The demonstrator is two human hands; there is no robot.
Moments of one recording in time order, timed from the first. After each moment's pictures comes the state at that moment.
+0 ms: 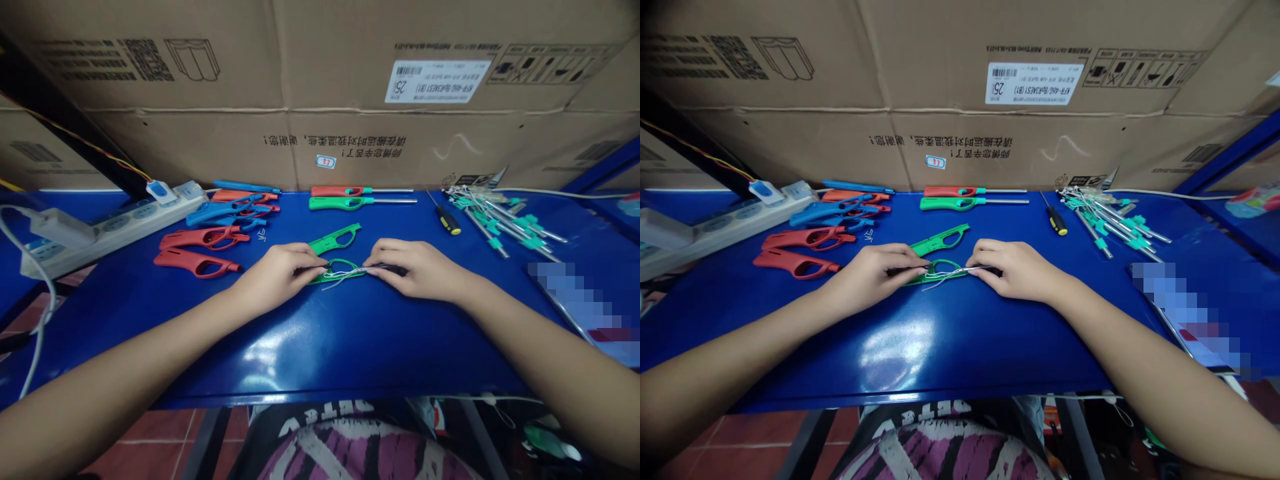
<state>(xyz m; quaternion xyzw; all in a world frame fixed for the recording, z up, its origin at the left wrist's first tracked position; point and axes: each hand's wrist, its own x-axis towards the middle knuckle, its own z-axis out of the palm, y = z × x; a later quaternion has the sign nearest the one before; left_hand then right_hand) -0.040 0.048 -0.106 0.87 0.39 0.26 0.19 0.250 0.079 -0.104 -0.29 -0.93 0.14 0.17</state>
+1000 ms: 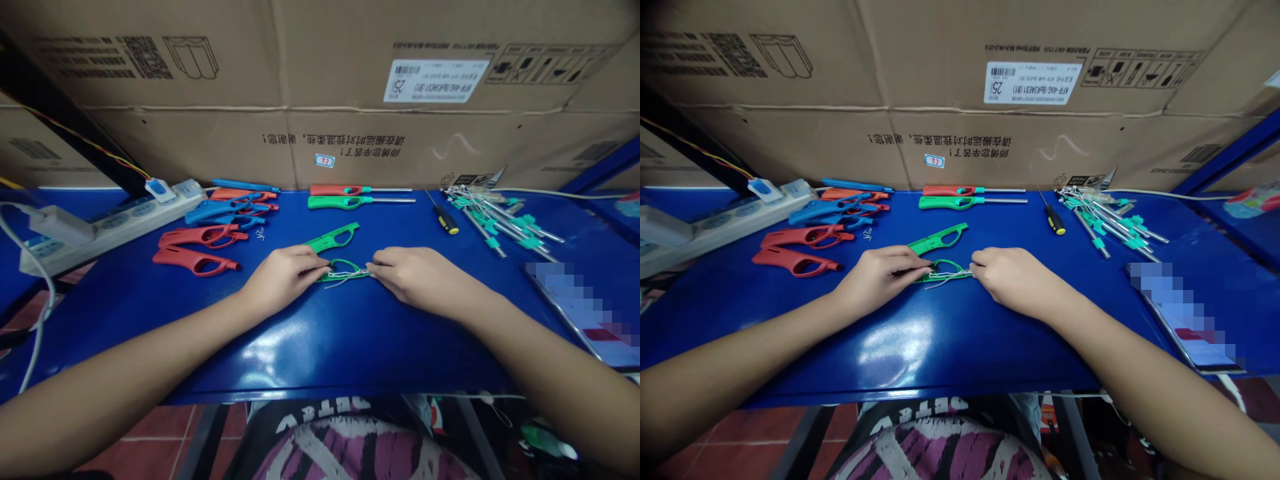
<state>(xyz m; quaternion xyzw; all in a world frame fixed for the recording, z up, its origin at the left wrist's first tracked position) -0.029 0.043 -0.121 0.86 0.39 0.31 0.14 0.242 0.061 -0.092 -0.28 -0.96 -0.08 0.03</state>
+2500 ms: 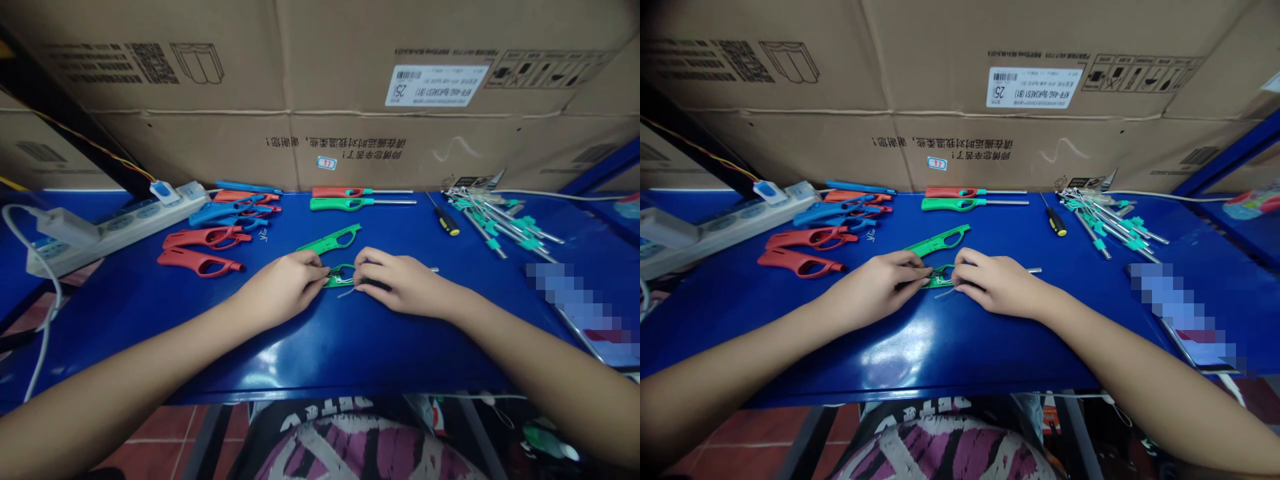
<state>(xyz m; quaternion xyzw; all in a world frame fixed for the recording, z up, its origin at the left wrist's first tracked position) -0.028 0.028 -0.097 0.89 0.42 0.14 0.12 0.228 0.060 -0.105 -0.26 -0.95 0.14 0.13</state>
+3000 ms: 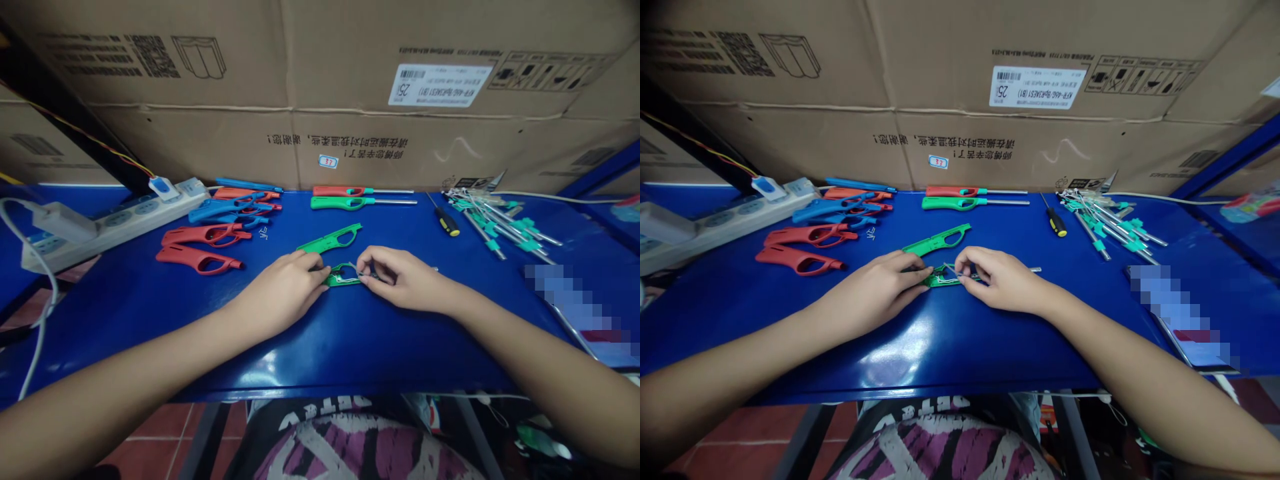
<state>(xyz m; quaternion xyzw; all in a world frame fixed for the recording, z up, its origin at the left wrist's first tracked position) -0.023 0.019 -0.092 0.90 0.41 0.09 0.05 0.228 0.061 -0.105 -0.33 -0.88 0.28 0.19</state>
